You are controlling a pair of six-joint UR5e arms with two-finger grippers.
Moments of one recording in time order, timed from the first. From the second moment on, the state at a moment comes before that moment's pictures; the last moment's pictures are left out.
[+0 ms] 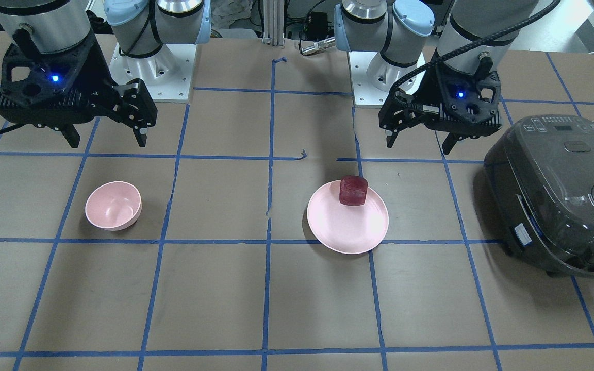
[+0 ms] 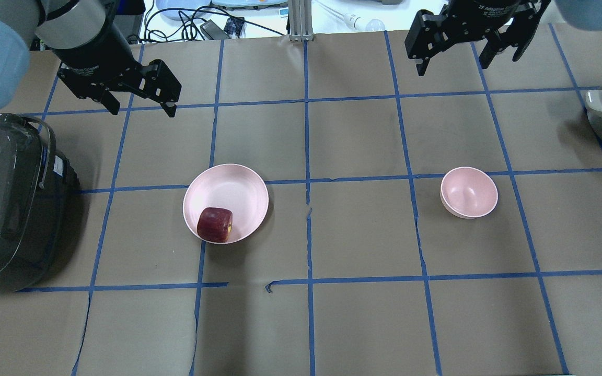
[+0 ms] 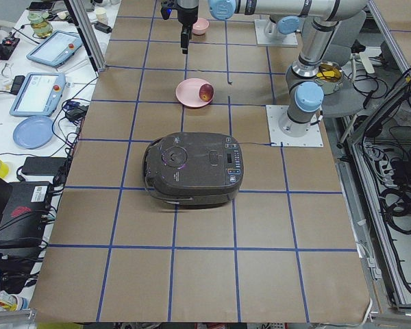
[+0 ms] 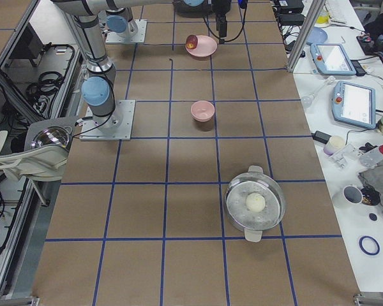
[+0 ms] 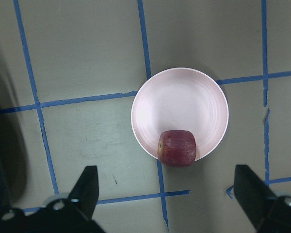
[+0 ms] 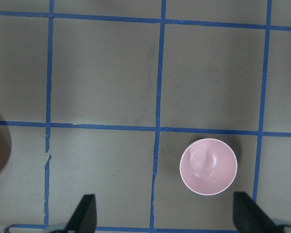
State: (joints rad) left arm -1.57 -1.60 -1.53 -1.52 1.56 0.11; right arm 1.61 -1.48 1.37 -1.56 -1.60 -0.02
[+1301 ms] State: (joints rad) left arm -1.57 -1.59 -1.55 -1.51 1.56 0.11; right arm 1.61 -1.48 1.37 -1.56 -1.60 -0.02
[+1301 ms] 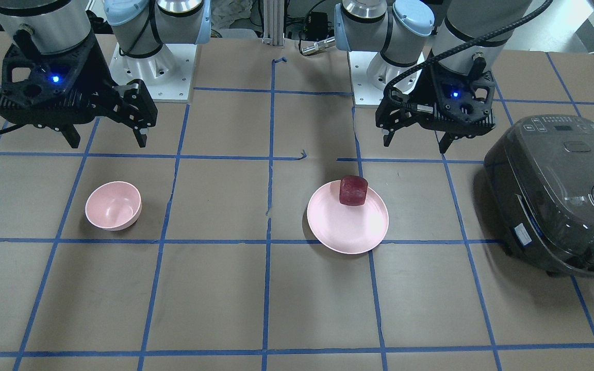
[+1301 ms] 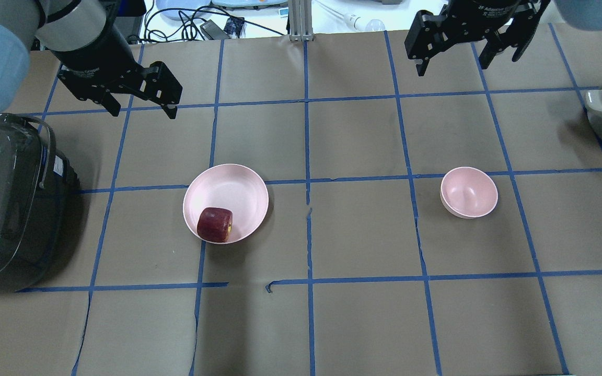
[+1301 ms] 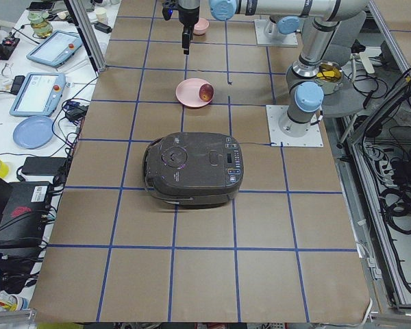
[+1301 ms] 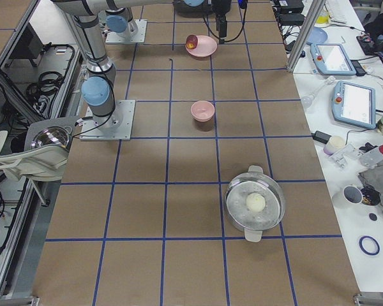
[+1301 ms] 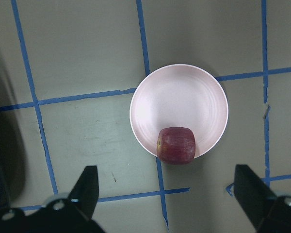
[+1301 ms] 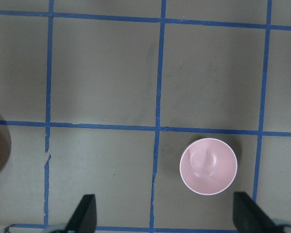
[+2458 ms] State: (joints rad) left arm -1.58 -1.60 -1.55 -1.49 1.56 0.10; right arm 1.61 -1.47 1.40 -1.55 -1.60 0.01
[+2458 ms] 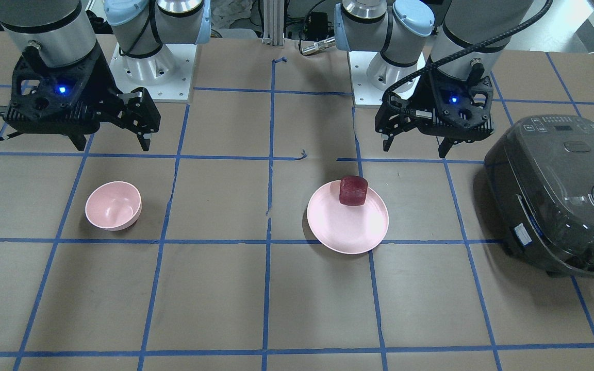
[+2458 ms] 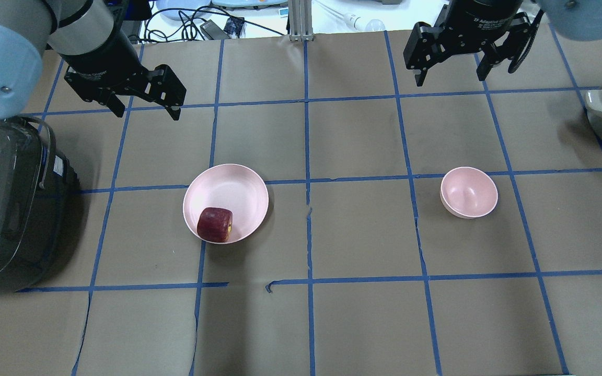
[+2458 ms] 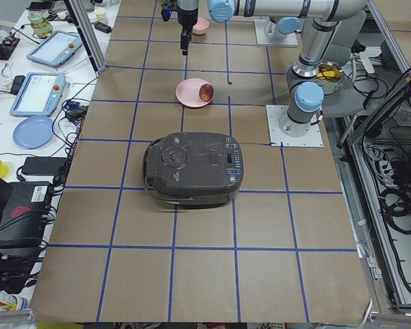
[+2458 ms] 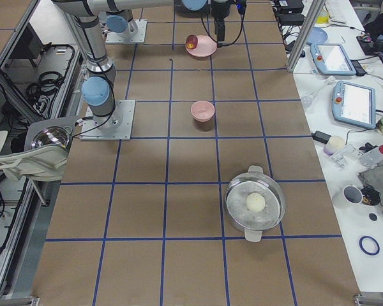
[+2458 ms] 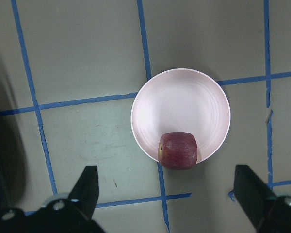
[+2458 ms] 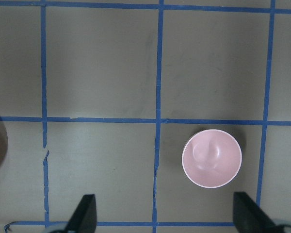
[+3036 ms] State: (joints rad) left arm -1.58 -1.60 -1.57 -1.49 1.56 0.10; right arm 1.61 -1.47 1.40 -1.55 -1.60 0.01
